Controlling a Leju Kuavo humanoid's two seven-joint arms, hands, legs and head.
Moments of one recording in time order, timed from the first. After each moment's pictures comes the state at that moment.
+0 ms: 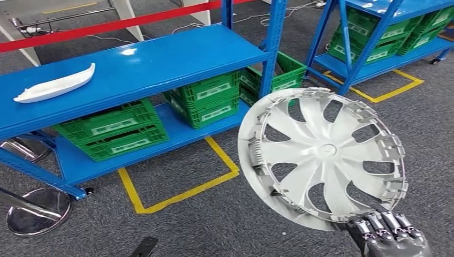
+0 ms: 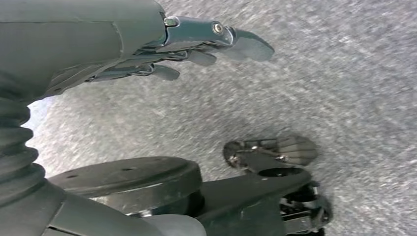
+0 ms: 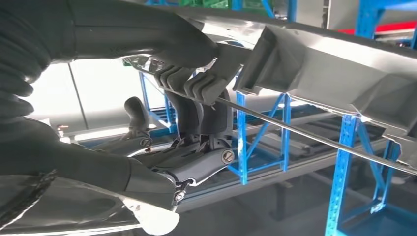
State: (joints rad) left arm -0.09 -0.21 1.05 -0.23 -0.98 0.21 -0.29; right arm 0.39 -0.21 0.13 -1.97 1.49 -0.68 -0.12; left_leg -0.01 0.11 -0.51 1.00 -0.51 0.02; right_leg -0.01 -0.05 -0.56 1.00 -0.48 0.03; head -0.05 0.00
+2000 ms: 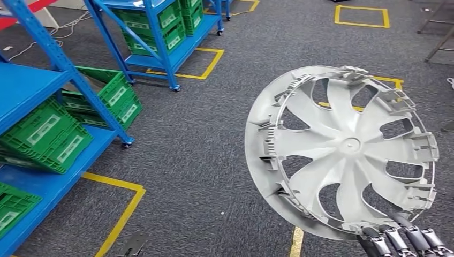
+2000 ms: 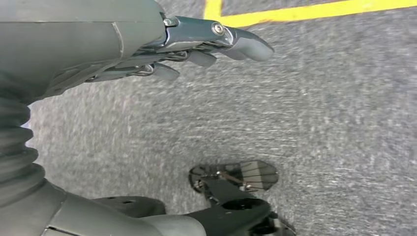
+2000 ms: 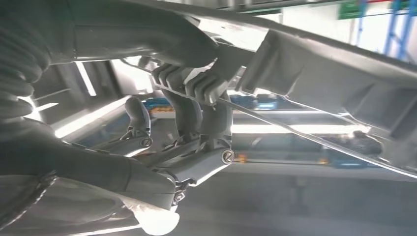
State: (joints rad) left arm -0.11 -0.15 1.07 -0.23 -1.03 0.22 -0.42; right arm 0.50 -0.10 0.08 -2.21 1.50 -0.68 -0.25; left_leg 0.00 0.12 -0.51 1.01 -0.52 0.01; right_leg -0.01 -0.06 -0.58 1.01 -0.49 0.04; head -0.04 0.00
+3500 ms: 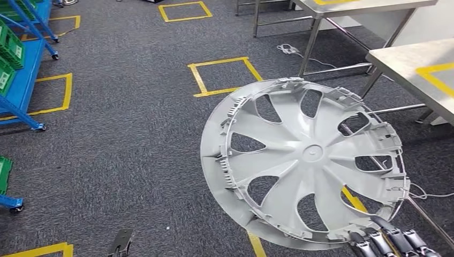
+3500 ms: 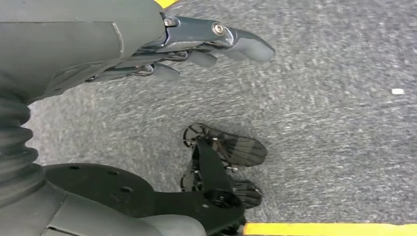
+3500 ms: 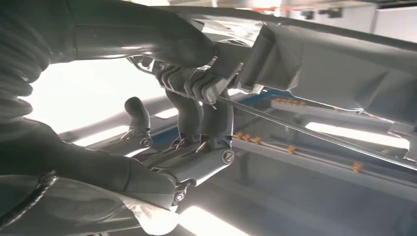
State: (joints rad) left arm -0.14 -0.15 1.22 -0.23 -0.84 0.17 -0.35; right arm 0.50 -0.20 0.15 -2.19 1.50 -0.68 -0.22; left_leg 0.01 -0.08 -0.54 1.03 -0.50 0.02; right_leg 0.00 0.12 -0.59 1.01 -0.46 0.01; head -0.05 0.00
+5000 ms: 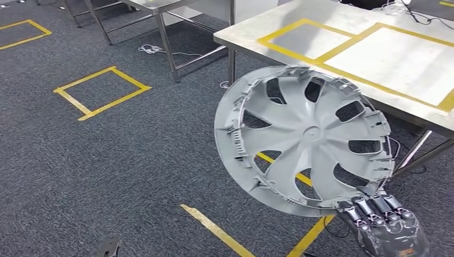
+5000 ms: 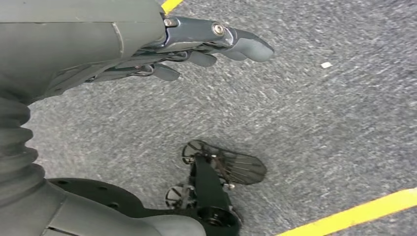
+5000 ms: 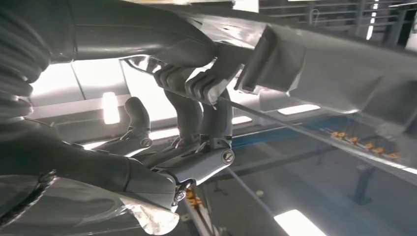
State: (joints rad) left arm -0.11 -0.15 1.27 -0.23 -0.78 0.24 -0.40; right arm 0.22 -0.22 0.19 -1.94 1.37 -0.68 -0.25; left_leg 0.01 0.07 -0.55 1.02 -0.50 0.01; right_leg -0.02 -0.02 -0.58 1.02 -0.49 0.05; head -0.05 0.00
